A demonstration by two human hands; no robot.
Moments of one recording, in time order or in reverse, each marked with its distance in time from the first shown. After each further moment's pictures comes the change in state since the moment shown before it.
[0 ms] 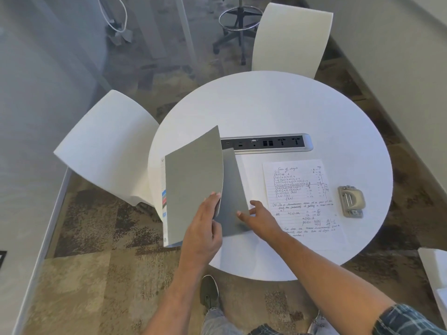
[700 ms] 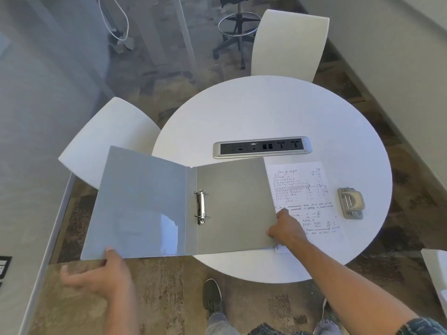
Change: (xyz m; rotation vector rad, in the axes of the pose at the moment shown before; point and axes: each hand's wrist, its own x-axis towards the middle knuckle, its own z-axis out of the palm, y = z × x) left_hand -0.048 -0.101 -0.096 -0.382 1.172 -0.910; right_hand -0.014 0.022 -0.043 -0.328 0.134 0.253
